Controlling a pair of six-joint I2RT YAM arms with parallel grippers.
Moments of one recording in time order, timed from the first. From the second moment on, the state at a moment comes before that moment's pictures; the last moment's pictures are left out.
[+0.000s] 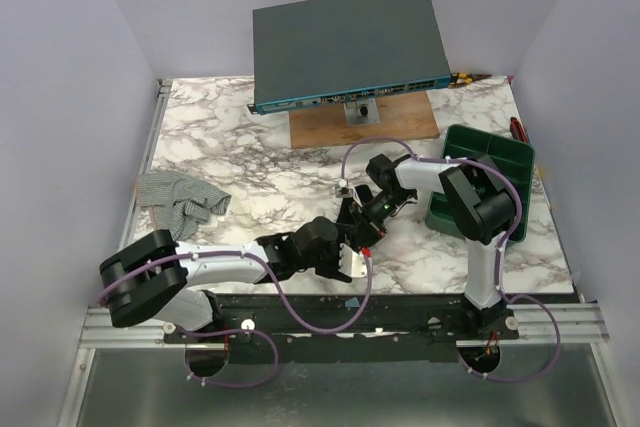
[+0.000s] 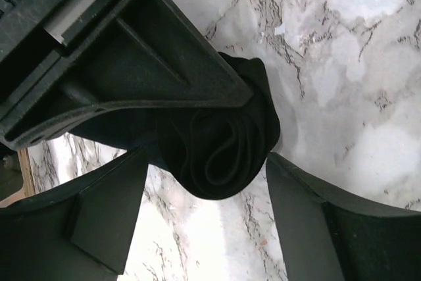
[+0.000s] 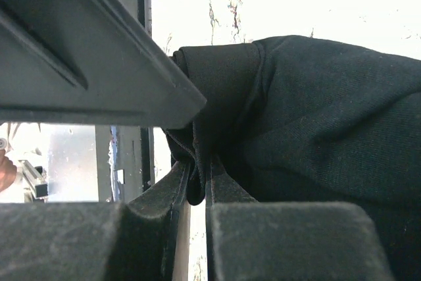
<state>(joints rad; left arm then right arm) -1.12 1.36 0.55 0.17 0.03 0.73 0.52 2.02 1.17 -0.87 -1.08 -0.78</state>
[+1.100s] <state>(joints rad) -1.13 1.38 0.59 0.11 0.03 0.74 0.52 2.02 1.16 -0.86 -1.07 -0.76</state>
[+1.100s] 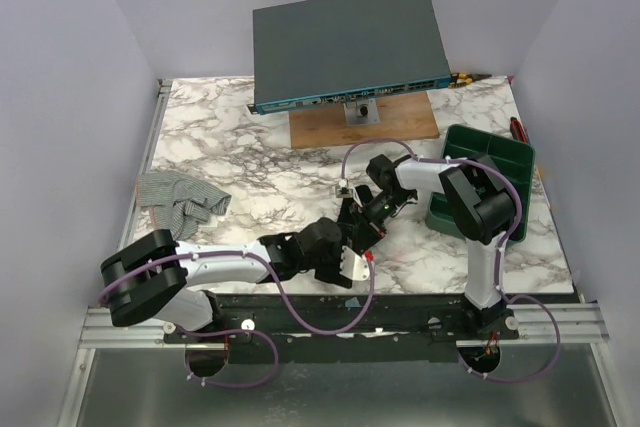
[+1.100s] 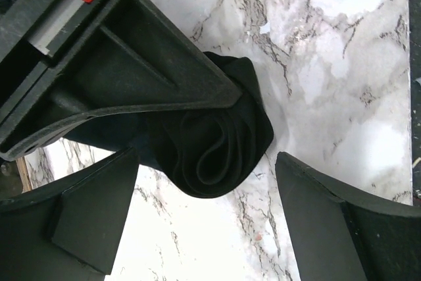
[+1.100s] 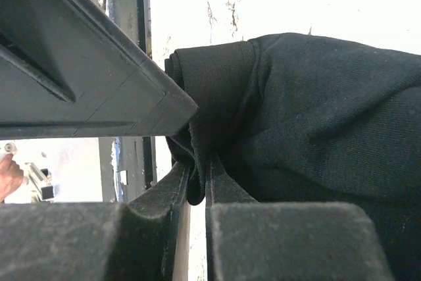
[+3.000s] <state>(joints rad) -1.07 1.63 0.93 -0.29 0.22 0.66 0.51 1.82 1.14 -0.74 -0.83 -0.57</state>
